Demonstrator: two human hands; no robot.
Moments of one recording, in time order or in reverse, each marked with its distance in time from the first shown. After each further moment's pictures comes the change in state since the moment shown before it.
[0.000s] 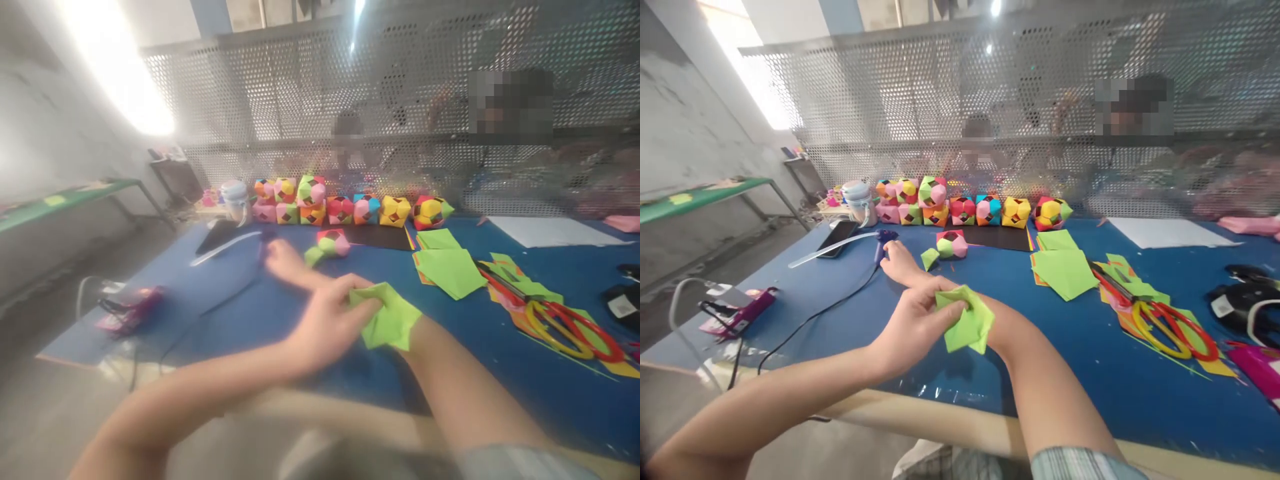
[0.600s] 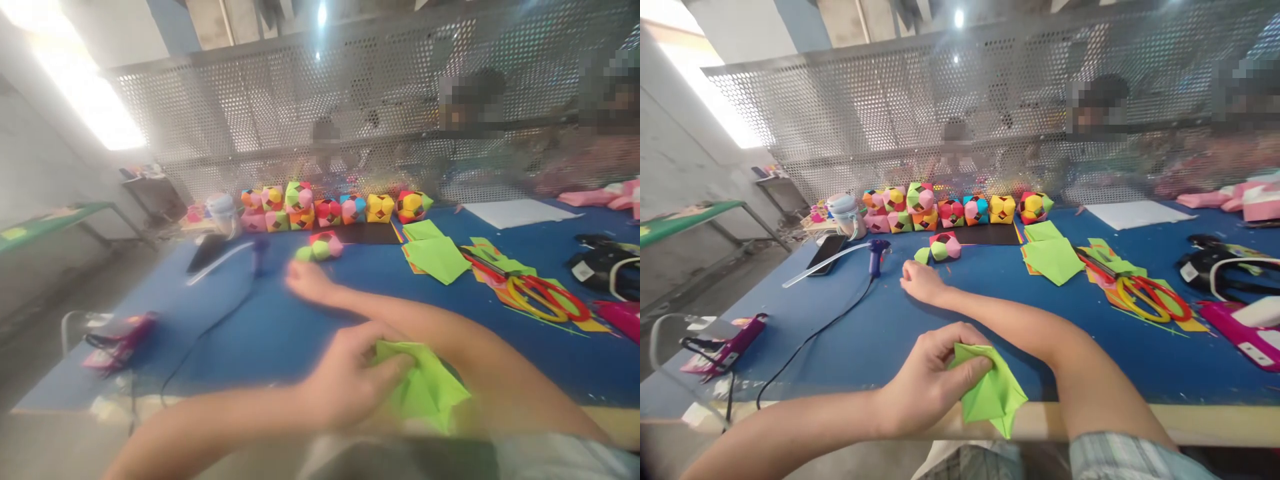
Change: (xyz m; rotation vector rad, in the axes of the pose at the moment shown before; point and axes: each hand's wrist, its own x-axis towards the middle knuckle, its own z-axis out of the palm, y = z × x) left_hand -0.037 0.002 0.008 -0.091 -0.291 -0.073; right_hand -0.051 0.019 -0.024 -0.180 0.071 0.052
